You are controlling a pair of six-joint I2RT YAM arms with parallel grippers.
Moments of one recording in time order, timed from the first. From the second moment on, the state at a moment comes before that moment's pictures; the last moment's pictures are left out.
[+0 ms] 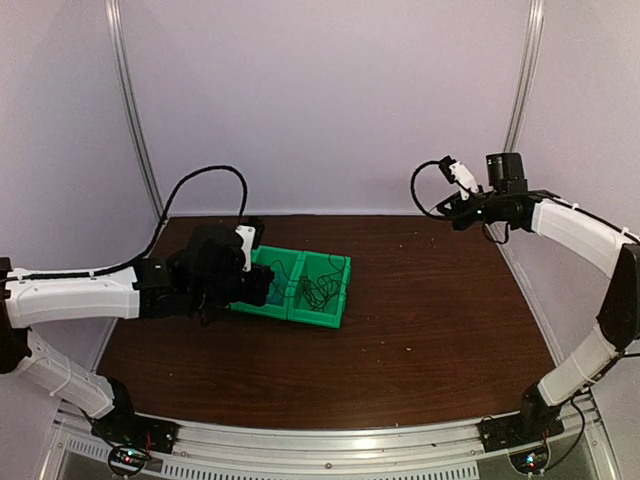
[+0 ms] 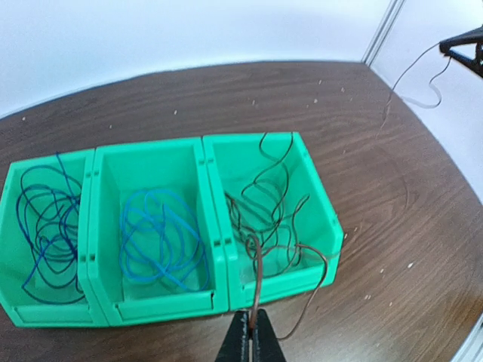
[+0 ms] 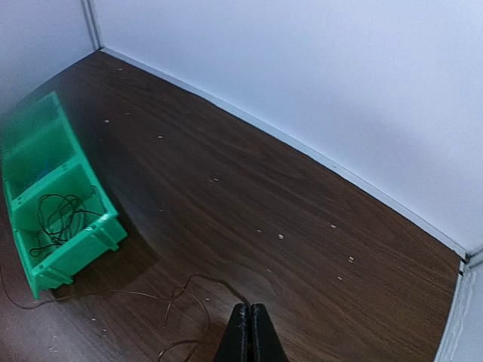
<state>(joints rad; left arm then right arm) -0.95 1.31 0.89 -0.16 -0.33 -0.44 0.17 1.49 1.25 -0.30 -0.32 -0.28</state>
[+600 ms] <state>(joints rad) -0.86 1.48 1.15 0.01 -0.28 -0.39 0.52 1.92 1.71 -0.42 -0.53 -0.20</state>
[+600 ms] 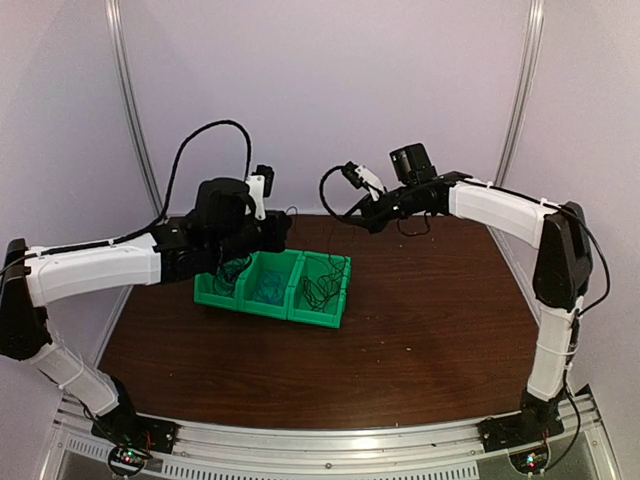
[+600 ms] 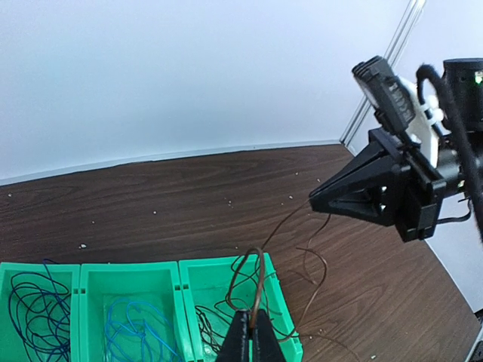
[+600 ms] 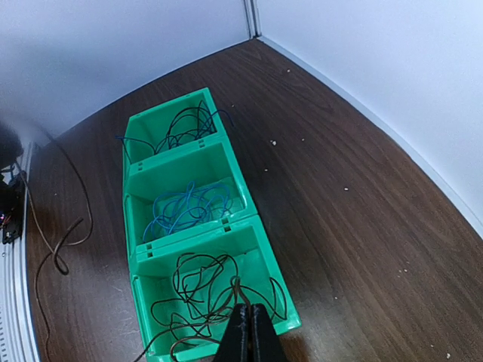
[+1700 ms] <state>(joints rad) -0.80 1.66 1.04 0.12 -0.27 -0.44 0.54 2.21 1.89 -0.53 -0.49 -0.18</state>
